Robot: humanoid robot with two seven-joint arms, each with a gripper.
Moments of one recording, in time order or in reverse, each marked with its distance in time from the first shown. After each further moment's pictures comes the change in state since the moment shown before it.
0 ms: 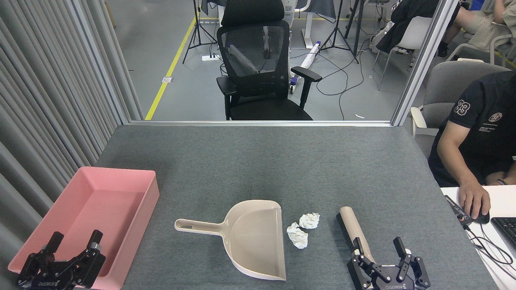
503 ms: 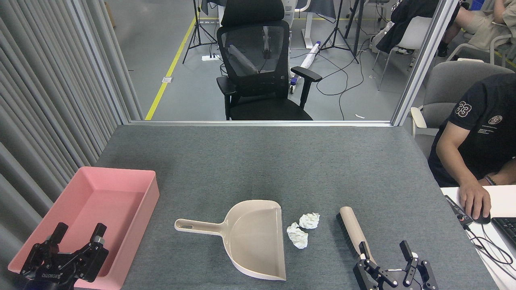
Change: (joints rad) left arm -0.036 0.000 0.001 0.003 0.003 -0.052 0.004; right arm 0.027 -0.037 -0.010 -0.012 0.002 0.005 0.000
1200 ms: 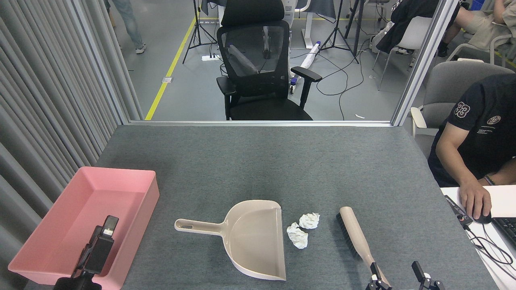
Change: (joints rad) left arm -0.017 -0.133 -0.066 -0.001 0.679 0.133 -0.322; right arm 0.088 -0.042 -0.035 0.016 -0.004 -0.005 0.026
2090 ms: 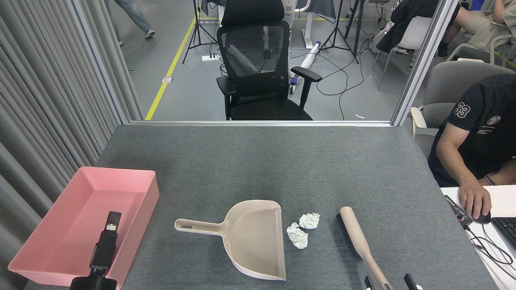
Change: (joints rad) left arm 0.009 -0.021 -0.100 0.003 0.063 0.043 0.163; right arm 0.007 0.008 0.010 0.083 0.002 -0.054 -0.017
